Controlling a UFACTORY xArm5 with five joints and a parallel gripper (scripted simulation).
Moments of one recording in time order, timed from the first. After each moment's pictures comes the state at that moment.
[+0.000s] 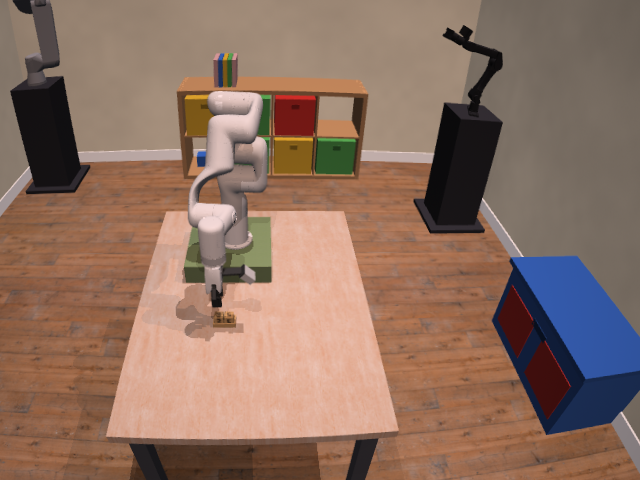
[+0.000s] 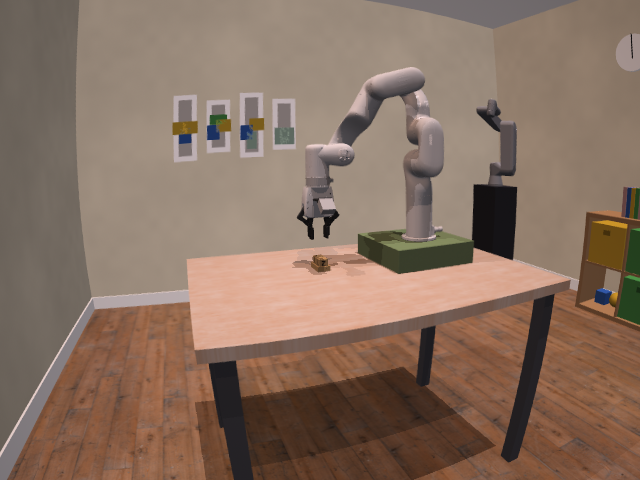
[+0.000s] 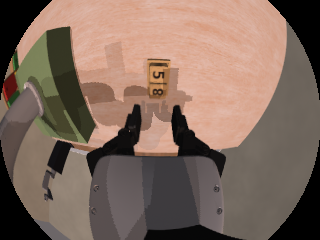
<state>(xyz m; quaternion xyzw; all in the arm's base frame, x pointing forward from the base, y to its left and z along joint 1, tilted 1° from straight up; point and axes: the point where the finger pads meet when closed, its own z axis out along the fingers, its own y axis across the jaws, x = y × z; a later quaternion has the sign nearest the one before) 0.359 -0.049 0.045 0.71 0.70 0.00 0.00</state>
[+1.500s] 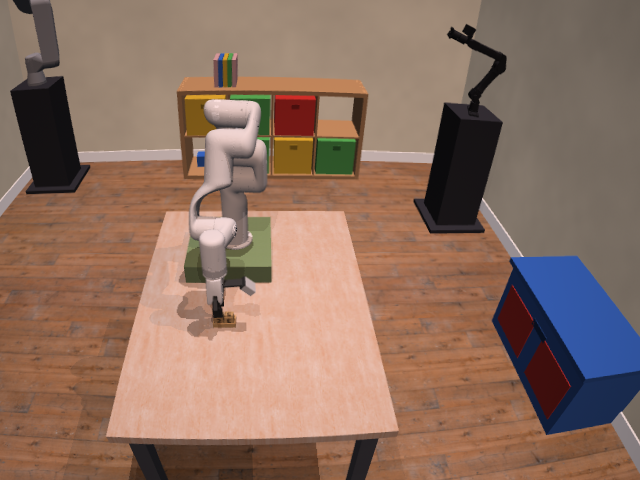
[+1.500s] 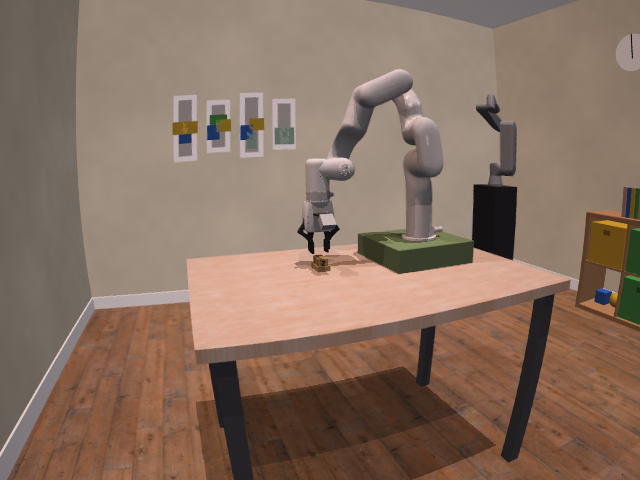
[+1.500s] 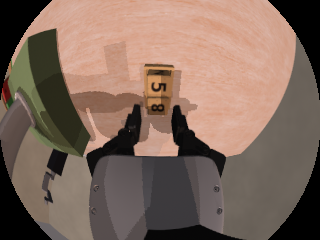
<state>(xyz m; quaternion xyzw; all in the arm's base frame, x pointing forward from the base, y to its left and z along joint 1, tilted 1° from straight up) 0.360 -0.049 -0.002 0.71 0.70 0.00 0.00</state>
